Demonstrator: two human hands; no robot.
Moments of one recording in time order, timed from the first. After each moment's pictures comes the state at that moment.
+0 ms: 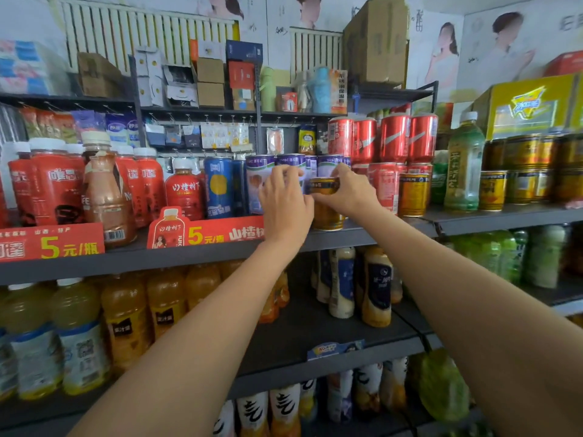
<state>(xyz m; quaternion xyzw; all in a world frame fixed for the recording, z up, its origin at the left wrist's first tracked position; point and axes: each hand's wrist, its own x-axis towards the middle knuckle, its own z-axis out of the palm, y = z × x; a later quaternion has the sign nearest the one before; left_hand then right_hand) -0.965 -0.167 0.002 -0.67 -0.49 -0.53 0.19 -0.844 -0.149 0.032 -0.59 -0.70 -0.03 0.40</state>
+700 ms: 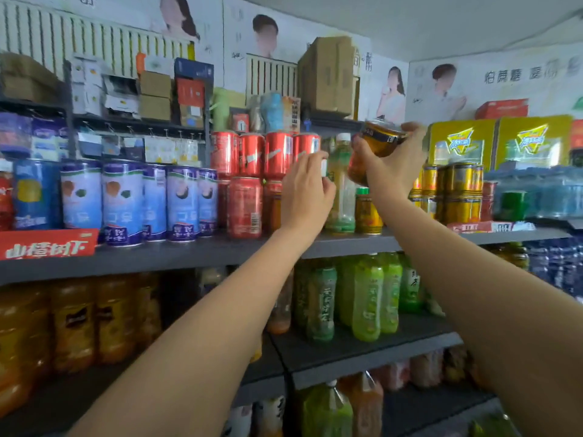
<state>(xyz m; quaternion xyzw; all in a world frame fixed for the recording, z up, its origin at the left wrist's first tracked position) -0.680 -0.135 0.032 -0.70 -0.36 -0.60 0.16 -0.560 -0.142 0.073 -0.45 -0.46 -0.10 0.76</state>
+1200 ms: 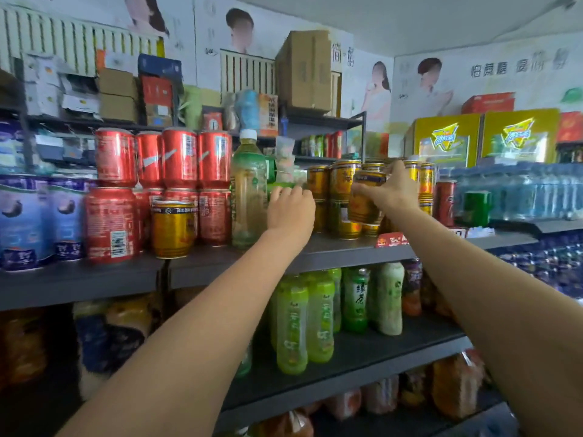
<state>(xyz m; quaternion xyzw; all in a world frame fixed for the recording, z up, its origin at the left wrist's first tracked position) -0.507 -0.053 0.039 -0.75 -0.52 -0.30 0.29 -0.345 -0.083 0.068 -0.61 -0.54 -0.01 0.58</state>
